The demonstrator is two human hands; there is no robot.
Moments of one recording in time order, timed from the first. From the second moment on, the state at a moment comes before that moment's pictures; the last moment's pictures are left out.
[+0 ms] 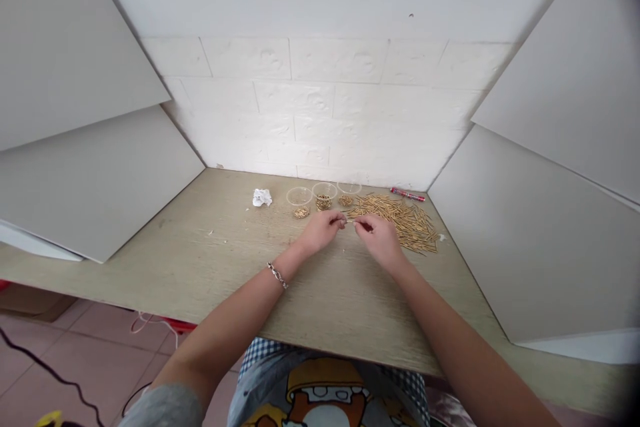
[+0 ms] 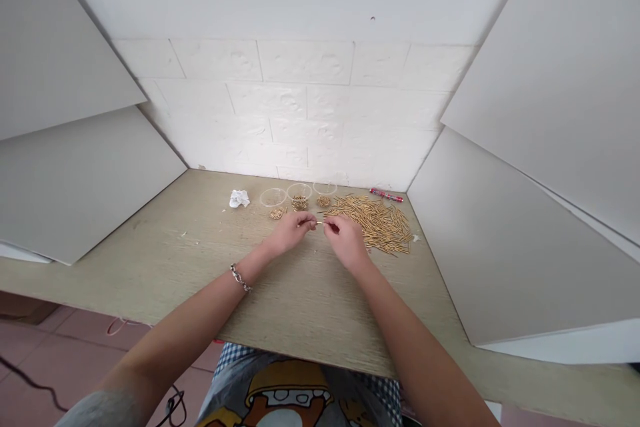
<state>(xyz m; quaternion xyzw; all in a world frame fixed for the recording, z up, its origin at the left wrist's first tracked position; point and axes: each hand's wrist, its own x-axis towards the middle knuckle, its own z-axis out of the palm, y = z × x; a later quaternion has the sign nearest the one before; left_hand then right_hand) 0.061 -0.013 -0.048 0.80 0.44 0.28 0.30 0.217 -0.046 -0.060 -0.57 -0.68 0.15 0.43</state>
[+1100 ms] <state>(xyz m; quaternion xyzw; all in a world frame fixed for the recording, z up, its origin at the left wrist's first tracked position) 0.064 -0.009 -0.058 0.81 0.42 0.28 0.30 0.223 -0.045 -0.066 -0.57 -0.69 0.17 0.42</state>
